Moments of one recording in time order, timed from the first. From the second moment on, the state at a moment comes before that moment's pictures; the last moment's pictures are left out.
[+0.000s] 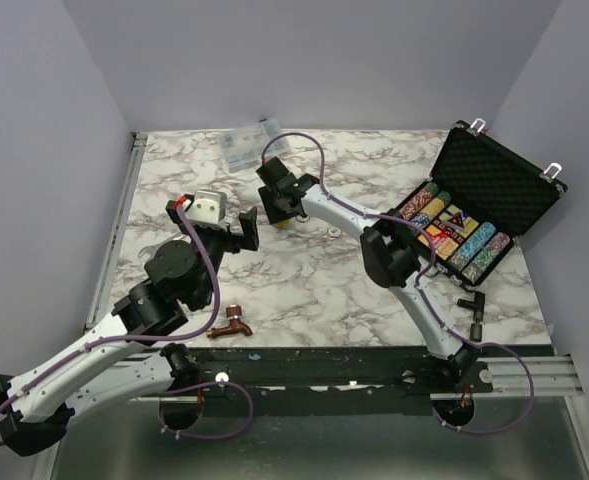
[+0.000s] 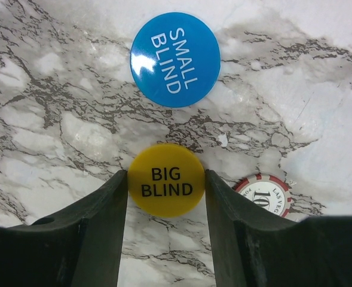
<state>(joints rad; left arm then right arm) -0.96 0.70 0.86 -0.08 -0.72 0.01 0.77 2.51 2.21 -0.68 0.19 0.27</state>
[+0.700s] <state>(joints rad) -0.96 0.71 0.87 -0.11 -0.69 -0.01 0.78 1.96 1.35 -0.66 0.17 0.34</state>
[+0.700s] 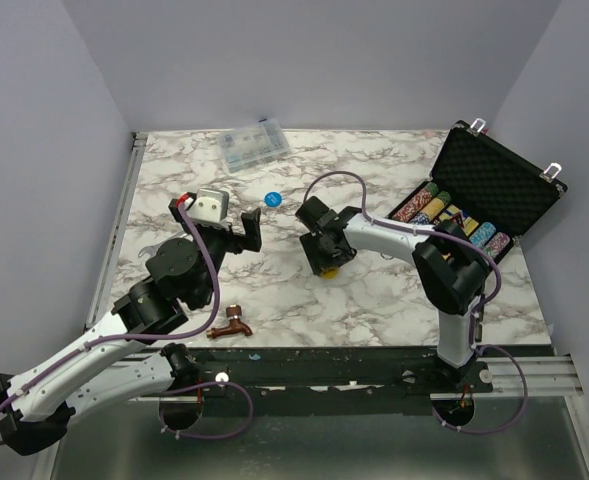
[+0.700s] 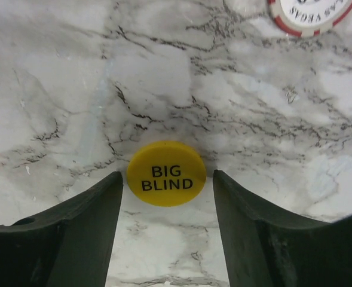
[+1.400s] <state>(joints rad) -0.96 0.69 0.88 -0.11 -0.69 -0.02 0.78 2.02 1.43 -0.79 0.12 0.32</state>
